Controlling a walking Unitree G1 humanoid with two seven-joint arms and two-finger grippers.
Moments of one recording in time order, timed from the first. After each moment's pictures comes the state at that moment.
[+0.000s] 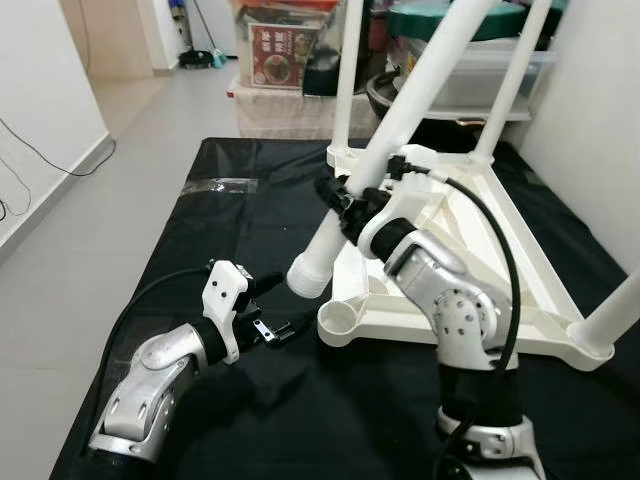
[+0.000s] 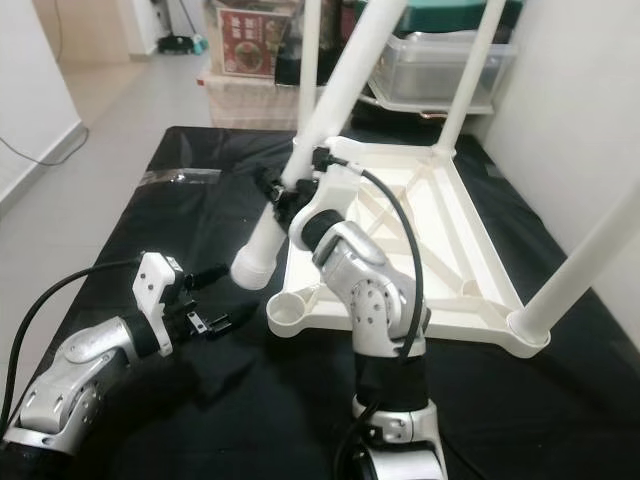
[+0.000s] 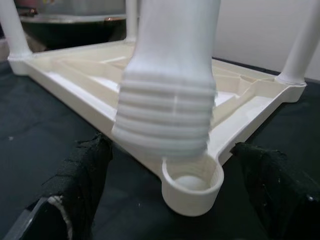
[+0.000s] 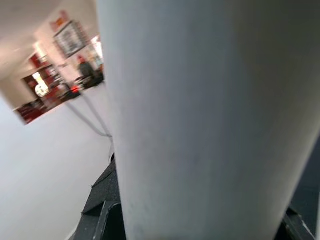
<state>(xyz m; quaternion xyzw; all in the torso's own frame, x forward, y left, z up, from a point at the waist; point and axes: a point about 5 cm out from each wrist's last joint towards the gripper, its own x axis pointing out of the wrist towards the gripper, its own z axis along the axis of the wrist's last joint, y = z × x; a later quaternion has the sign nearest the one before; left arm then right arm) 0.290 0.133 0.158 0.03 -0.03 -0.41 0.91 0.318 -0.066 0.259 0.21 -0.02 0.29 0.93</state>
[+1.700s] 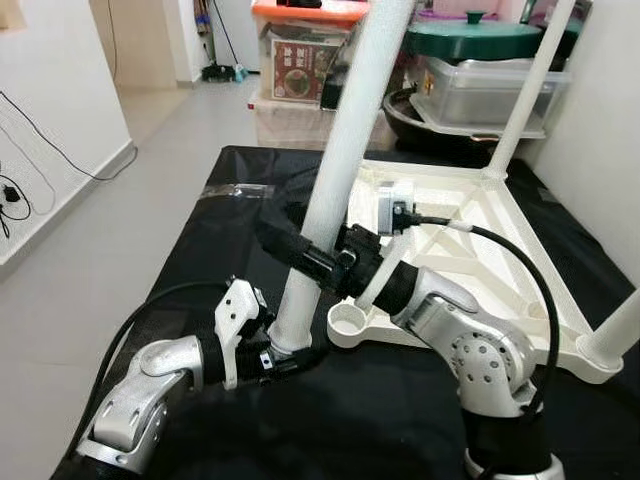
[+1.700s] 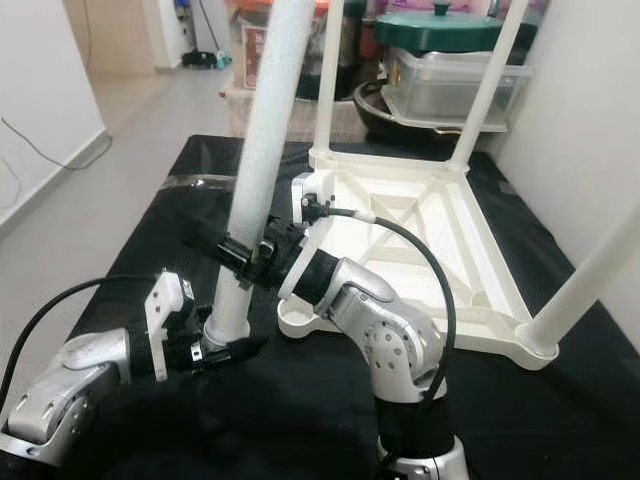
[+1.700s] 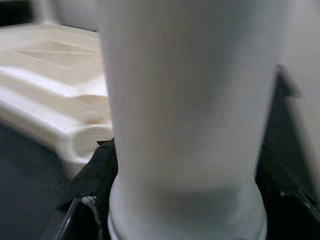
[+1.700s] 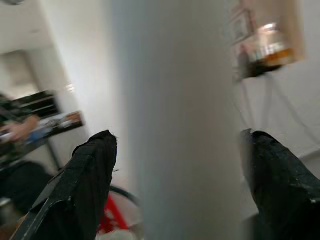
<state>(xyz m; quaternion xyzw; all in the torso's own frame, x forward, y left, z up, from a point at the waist) 0.248 0.120 0.157 0.03 0.03 -0.60 0.80 0.269 -0.059 0.252 0.21 -0.06 0.59 0.77</state>
